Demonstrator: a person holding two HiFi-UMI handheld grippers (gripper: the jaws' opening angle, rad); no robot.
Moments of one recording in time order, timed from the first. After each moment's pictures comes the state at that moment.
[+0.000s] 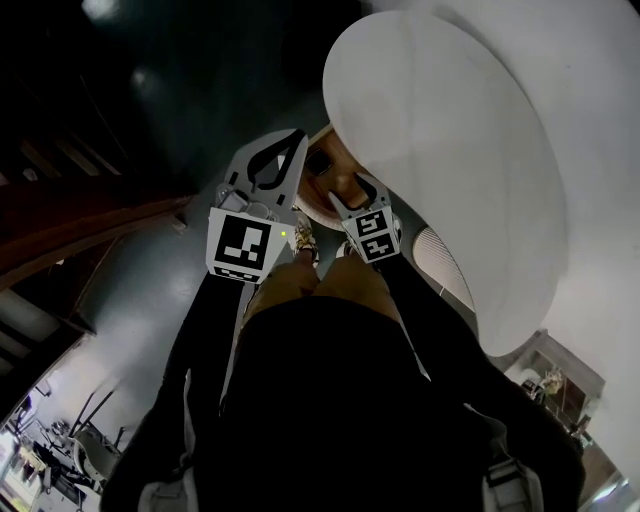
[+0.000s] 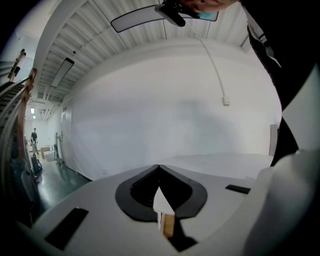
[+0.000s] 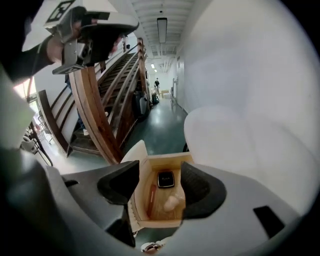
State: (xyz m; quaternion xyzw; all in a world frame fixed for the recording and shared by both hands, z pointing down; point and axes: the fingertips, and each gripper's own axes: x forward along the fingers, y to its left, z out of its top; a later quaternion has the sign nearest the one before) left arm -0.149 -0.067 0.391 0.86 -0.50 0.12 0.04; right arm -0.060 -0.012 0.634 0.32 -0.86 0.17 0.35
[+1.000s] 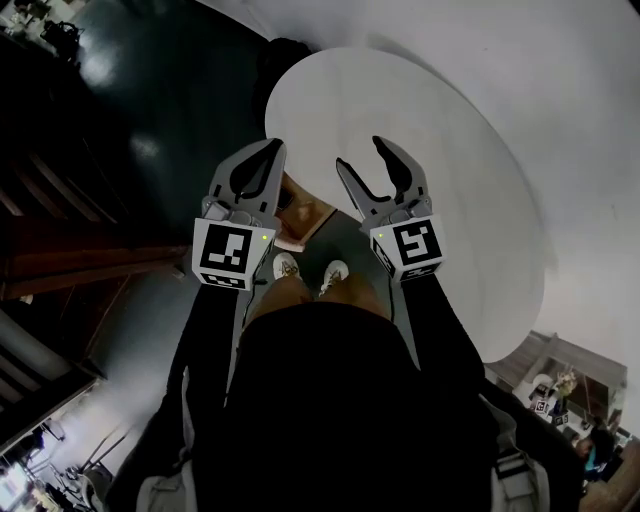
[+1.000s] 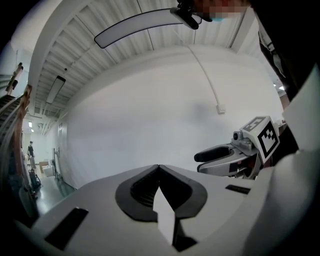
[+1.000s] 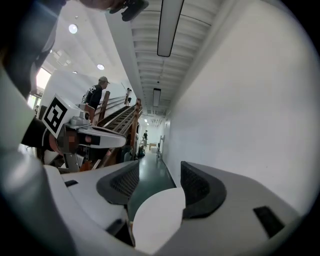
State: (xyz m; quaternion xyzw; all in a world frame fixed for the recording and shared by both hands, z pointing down) left arm -0.056 -0.069 0.304 0.86 -0.50 0.09 -0.03; right arm 0.049 -0.074 0.336 0.42 -0.90 -0.01 0.08
